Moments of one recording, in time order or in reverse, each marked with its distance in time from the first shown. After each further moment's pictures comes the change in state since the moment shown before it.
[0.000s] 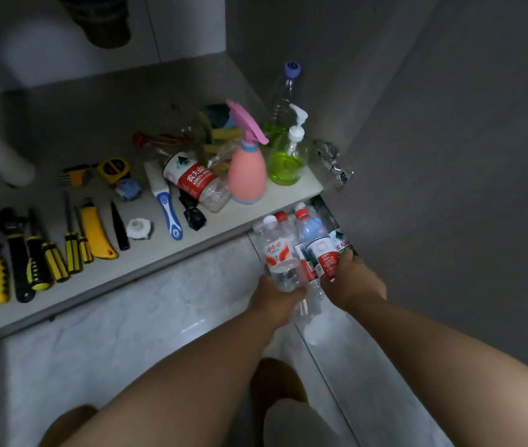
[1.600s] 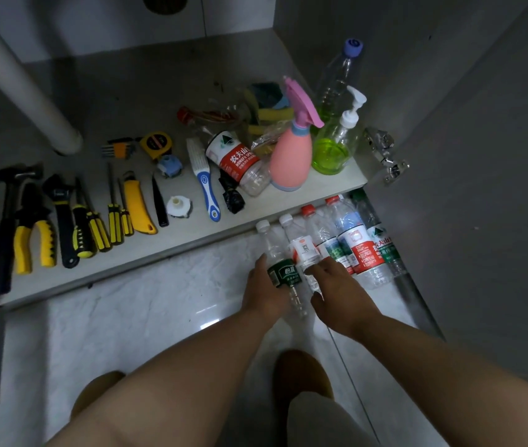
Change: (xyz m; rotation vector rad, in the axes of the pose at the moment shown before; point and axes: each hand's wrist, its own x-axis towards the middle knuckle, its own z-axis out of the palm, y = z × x) left_hand 0.027 -0.047 -0.059 0.179 0.231 0.116; right_hand -0.022 -0.040 0.054 -0.069 -0.047 -0.631
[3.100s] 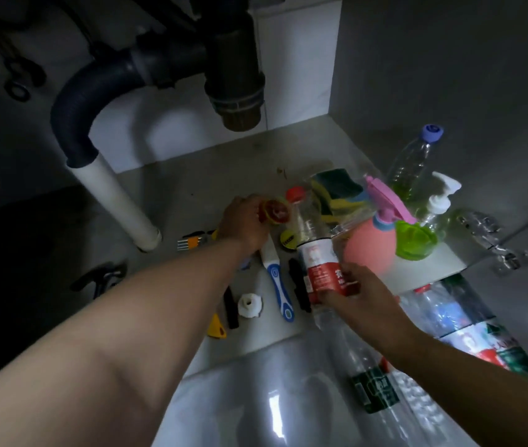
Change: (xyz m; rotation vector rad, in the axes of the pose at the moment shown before) left_hand 0.170 0.151 -0.234 0.543 0.325 0.442; right_hand 0.135 -0.097 -0.068 0.902 0.249 0.058
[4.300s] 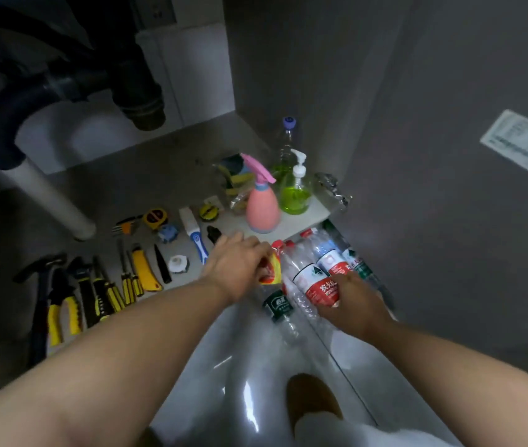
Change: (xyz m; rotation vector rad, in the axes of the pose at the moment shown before) left_hand -0.208 0.127 0.026 0.563 -0.230 0.607; right_hand -0.166 0.059 -0.122 -0.628 0.039 0.211
